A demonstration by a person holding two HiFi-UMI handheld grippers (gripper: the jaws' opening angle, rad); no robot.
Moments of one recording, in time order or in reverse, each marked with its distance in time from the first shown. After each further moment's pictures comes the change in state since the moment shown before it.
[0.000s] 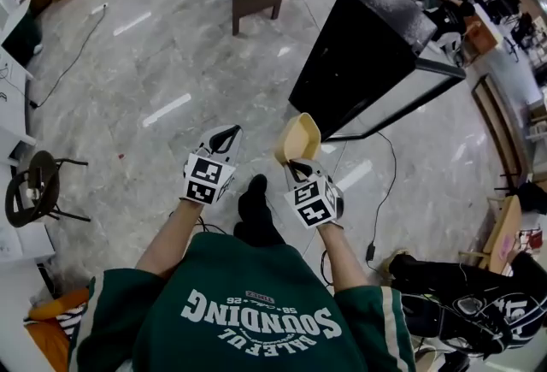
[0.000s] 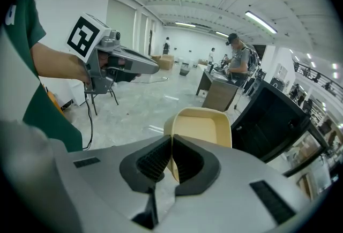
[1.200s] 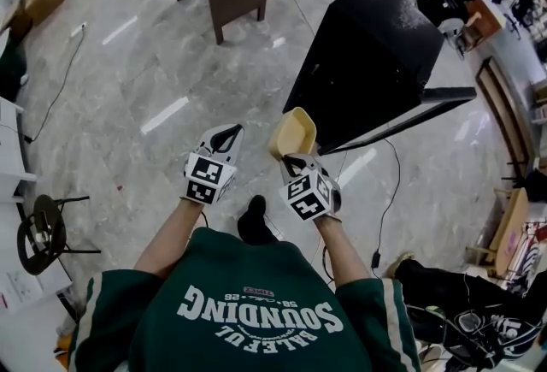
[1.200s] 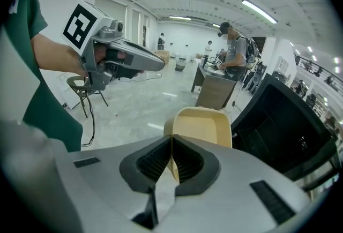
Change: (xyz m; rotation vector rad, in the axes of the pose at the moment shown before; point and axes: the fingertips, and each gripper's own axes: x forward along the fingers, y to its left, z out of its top) left arm 0.193 0.076 0.056 0.029 0.069 -0.100; right arm 0.117 -0.162 0.058 0.036 0.053 0.014
